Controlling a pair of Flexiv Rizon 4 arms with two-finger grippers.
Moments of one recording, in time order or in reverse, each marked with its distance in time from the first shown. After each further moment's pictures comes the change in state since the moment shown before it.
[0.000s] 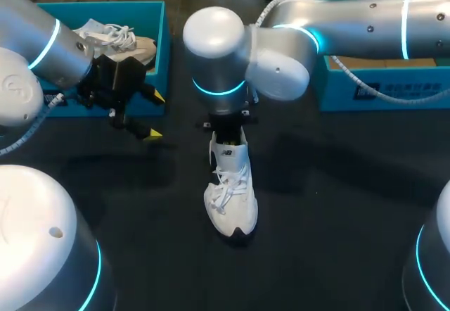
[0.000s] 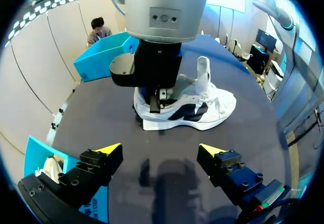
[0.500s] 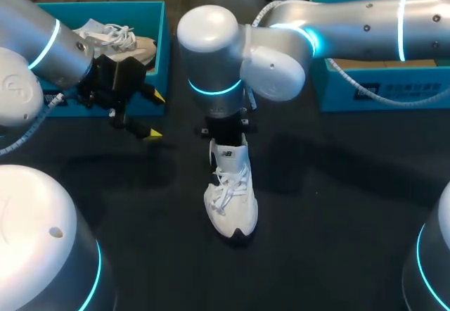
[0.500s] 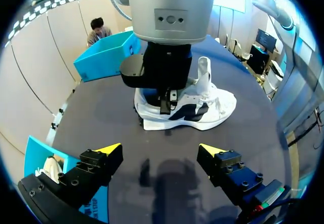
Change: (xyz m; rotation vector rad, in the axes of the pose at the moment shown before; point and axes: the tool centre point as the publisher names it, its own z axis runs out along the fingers) left arm 0.000 0.000 0.000 0.000 0.000 0.000; right arm 0.001 -0.029 -0.003 0.079 -0.017 0.076
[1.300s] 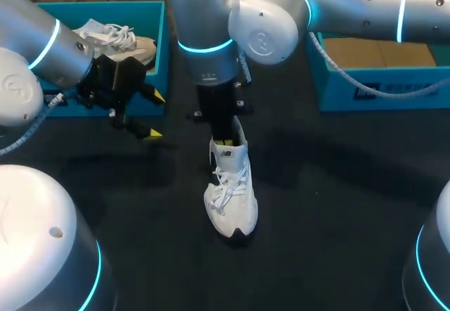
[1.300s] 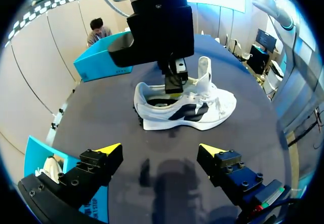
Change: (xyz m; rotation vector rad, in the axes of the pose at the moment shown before) left arm 0.000 0.000 0.000 0.000 0.000 0.000; right arm 0.002 -0.024 -0.068 0.207 -0.026 -0.055
